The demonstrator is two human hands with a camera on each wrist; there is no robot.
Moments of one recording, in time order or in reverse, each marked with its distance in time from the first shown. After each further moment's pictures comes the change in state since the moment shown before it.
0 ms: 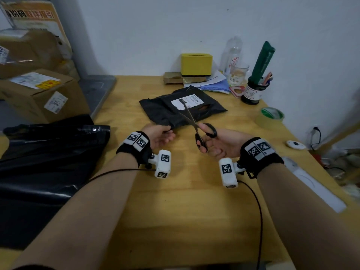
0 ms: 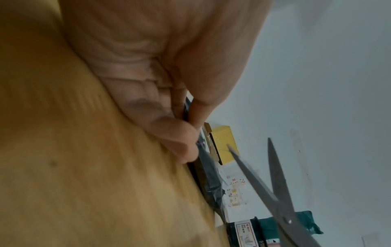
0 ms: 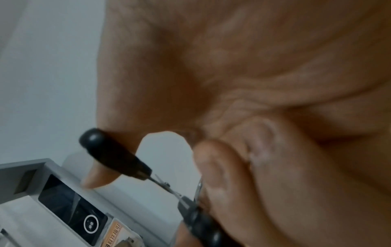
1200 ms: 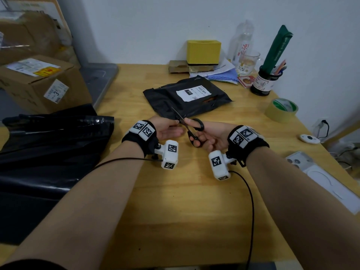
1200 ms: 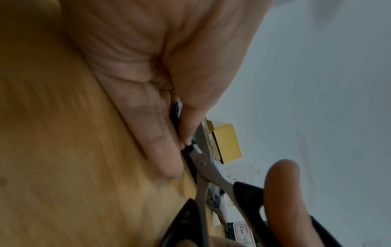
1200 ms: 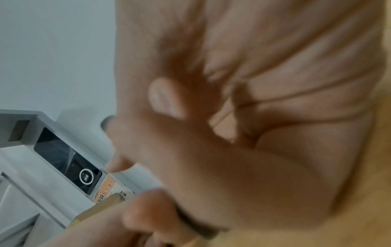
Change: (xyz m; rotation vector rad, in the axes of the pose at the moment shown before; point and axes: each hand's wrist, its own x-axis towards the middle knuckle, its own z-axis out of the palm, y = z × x) left_hand 0.007 0.002 -0.004 0.007 -0.088 -0.002; right_hand 0.049 -0.017 0.033 -0.052 0.107 0.142
